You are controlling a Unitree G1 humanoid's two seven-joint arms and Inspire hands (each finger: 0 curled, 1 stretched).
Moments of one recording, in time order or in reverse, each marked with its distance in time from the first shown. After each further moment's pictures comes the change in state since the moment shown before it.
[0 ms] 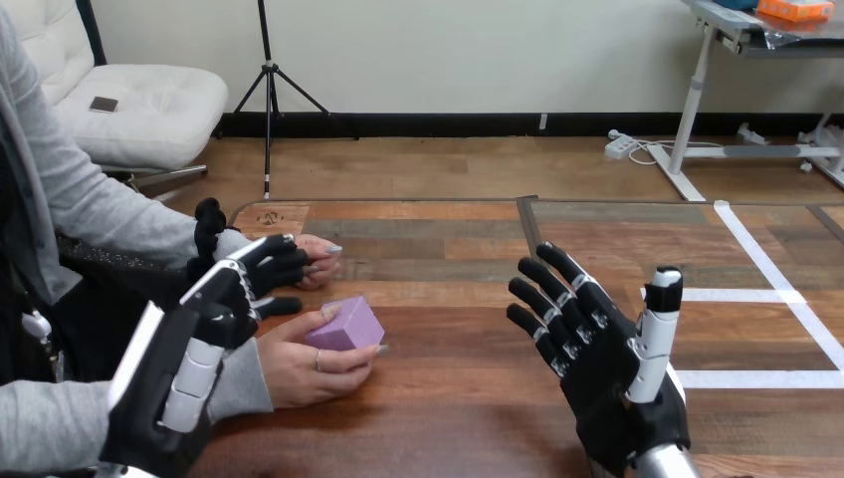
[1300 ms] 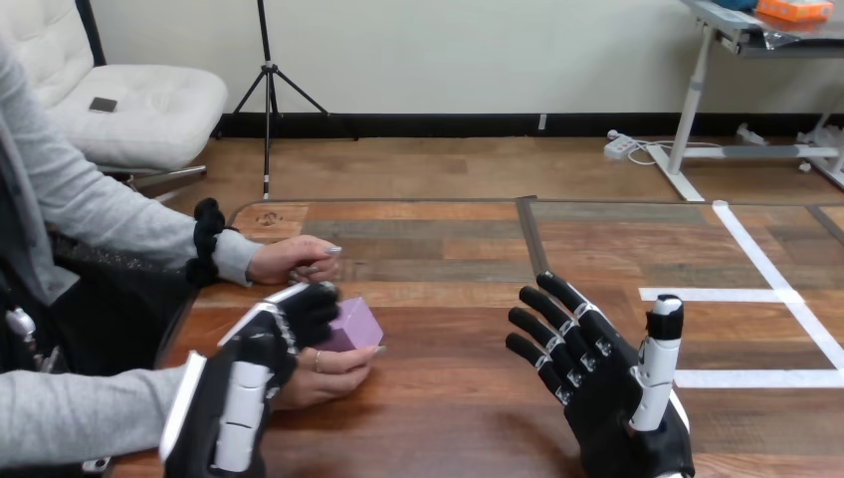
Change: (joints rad) left arm 0.094 -0.197 -0.073 0.002 0.078 -0.056 0.088; right arm 0.067 0.000 -0.001 0.001 -0.002 -0.019 0.023
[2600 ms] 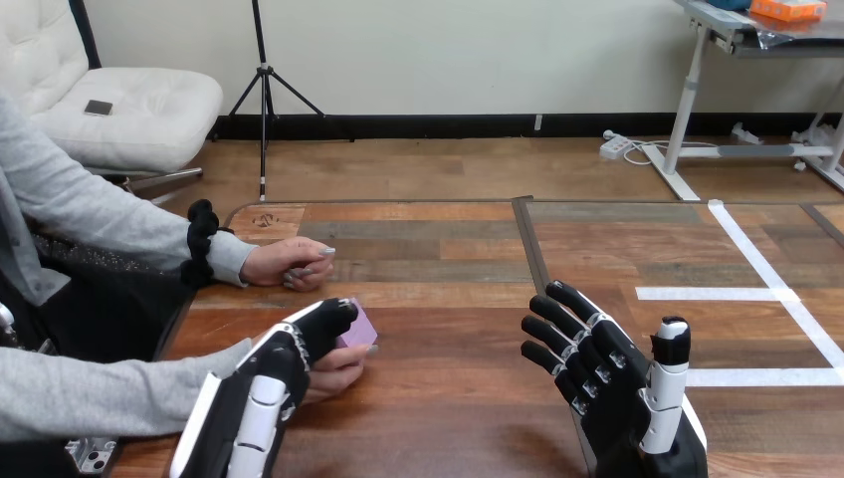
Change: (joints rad) left arm 0.068 0.025 -0.049 -0.035 -0.031 -0.006 -0.018; right arm 0.066 0.003 0.009 -0.013 -0.076 -0.144 0.013
